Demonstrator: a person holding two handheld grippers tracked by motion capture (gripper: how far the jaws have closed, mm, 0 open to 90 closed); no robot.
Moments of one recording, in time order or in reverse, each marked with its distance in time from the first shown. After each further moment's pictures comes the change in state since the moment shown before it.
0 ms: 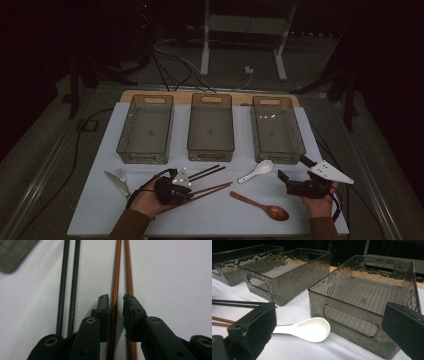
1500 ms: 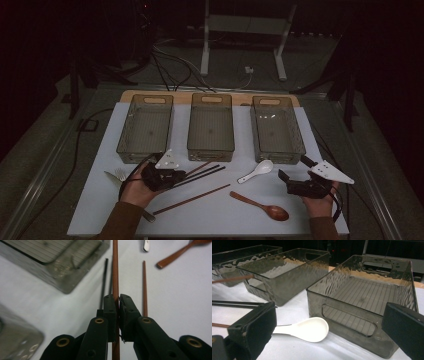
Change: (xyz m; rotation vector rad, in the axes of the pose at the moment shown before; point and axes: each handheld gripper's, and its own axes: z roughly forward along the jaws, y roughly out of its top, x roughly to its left) left arm 0.020 0.012 -0.056 -0.172 0.104 -0.096; right arm -0.001 0.000 0.000 -0.002 -0.010 0.005
